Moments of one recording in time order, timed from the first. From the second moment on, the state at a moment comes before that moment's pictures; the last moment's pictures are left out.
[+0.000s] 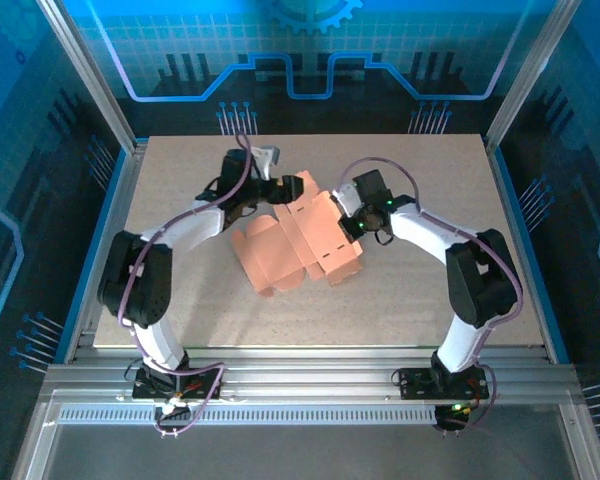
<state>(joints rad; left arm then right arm) -0.29 1.73 1.21 0.04 0.40 -0.34 0.40 1.75 1.19 -0.43 -0.18 -0.22</state>
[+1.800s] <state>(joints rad) -0.14 1.83 1.13 0.08 0.93 -0.13 0.20 1.68 1.34 -0.72 -0.61 -0.50</state>
